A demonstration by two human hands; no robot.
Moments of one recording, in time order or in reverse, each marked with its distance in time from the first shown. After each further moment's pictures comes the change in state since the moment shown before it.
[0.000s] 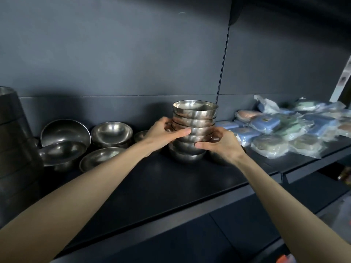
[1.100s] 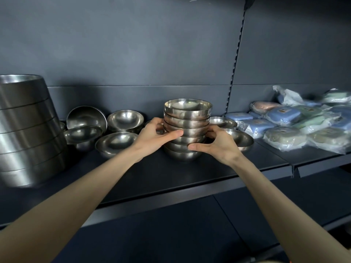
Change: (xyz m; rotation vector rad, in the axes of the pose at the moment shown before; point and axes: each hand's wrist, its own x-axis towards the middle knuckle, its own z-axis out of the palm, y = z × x) left_hand -0.066 -0.011 -0.002 0.035 0.139 -0.008; right_hand -0.036 0.000 0.018 0.041 -0.154 -0.058
